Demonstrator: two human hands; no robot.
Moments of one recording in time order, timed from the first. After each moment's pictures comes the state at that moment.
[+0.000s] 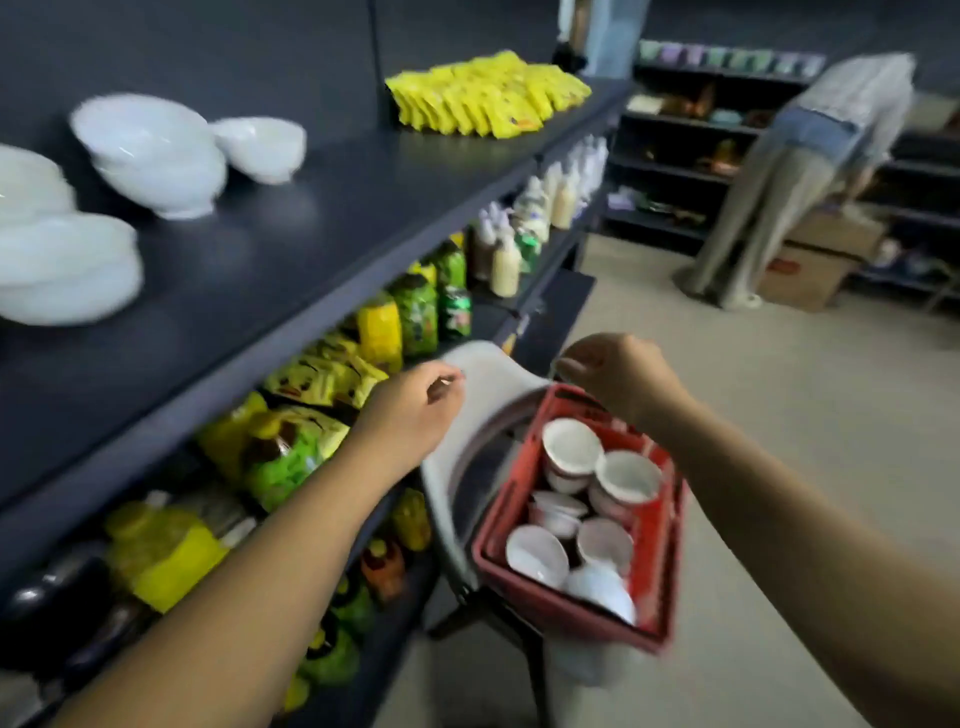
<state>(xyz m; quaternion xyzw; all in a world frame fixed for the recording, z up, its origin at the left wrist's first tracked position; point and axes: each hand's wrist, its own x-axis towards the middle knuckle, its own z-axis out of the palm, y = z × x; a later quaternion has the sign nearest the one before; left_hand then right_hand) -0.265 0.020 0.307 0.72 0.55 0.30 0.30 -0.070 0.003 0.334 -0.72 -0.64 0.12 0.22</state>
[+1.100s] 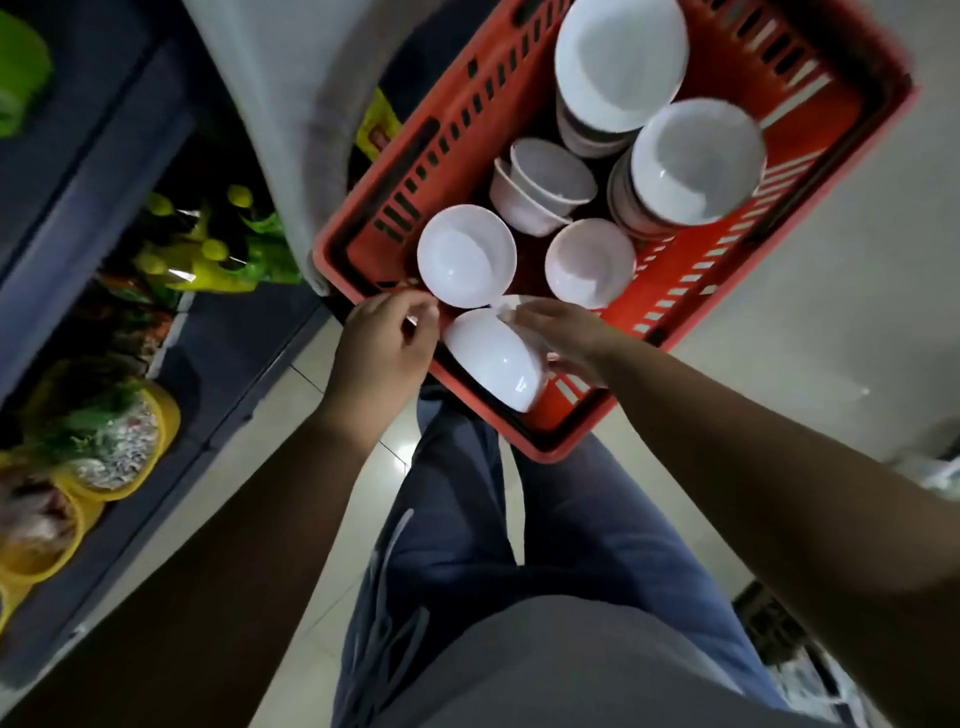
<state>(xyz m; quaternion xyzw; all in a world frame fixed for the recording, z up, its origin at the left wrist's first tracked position) -0.091 -0.024 0.034 0.52 0.75 0.08 0.38 0.082 0.012 -0.026 -0.62 -0.34 0.71 -0.04</state>
